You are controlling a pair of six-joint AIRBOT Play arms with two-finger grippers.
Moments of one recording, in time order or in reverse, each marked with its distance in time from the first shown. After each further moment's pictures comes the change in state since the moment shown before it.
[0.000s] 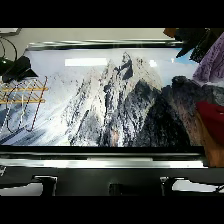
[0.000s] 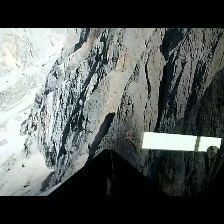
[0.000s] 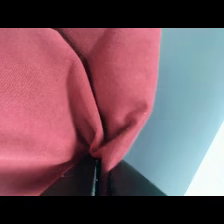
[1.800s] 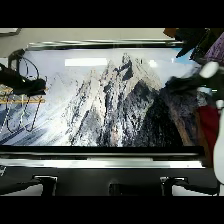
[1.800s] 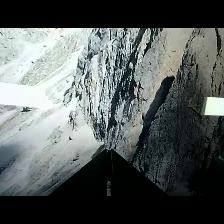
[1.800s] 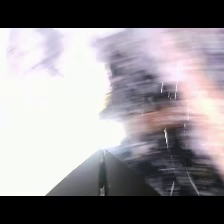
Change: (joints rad) left arm -0.117 0.110 -0.350 0.220 0.093 0.101; right arm 0.689 0.082 0.017 0.680 -0.529 -0.262
